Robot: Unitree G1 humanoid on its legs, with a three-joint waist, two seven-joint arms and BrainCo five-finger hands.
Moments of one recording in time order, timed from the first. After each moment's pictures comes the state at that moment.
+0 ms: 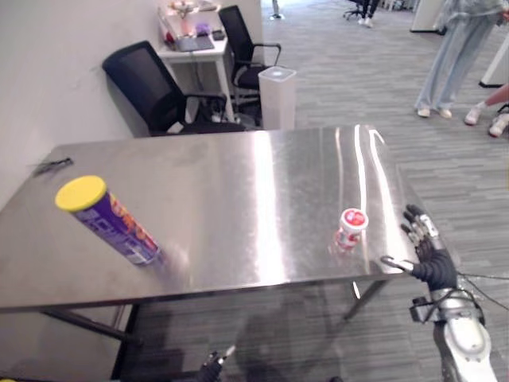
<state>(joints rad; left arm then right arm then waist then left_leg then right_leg) 0.11 0.09 0.06 1.15 -0.22 -0.21 -0.04 0.28 -0.25 -0.14 -0.19 0.16 -0.30 0.14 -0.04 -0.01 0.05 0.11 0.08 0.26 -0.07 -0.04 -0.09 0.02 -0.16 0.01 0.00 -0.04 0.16</state>
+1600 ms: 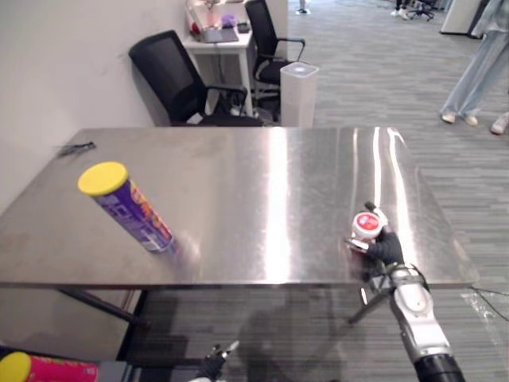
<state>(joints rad) 0.07 0.09 0.04 1.13 -0.17 -0.19 -0.02 -0.04 -0.22 0.02 0.17 0.09 -0.25 0.04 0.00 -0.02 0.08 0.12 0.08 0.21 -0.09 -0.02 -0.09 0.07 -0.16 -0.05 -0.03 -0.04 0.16</state>
